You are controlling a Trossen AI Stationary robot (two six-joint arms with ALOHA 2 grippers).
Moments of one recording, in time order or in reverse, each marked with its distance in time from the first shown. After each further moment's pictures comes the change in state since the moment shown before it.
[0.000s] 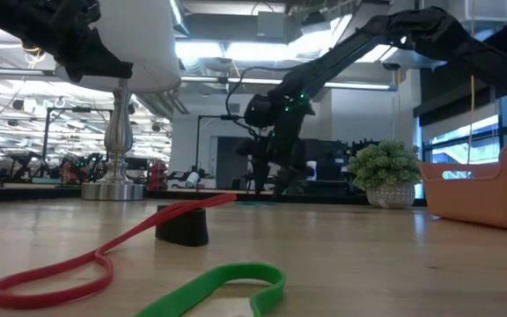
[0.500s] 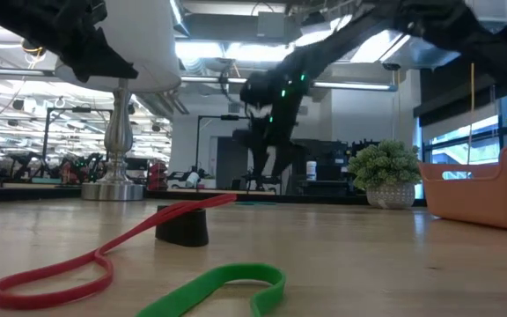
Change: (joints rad) left arm -0.036 0.063 0.000 0.055 0.000 0.026; right arm 0.057 -0.088 -0.016 0.028 0.271 -0.063
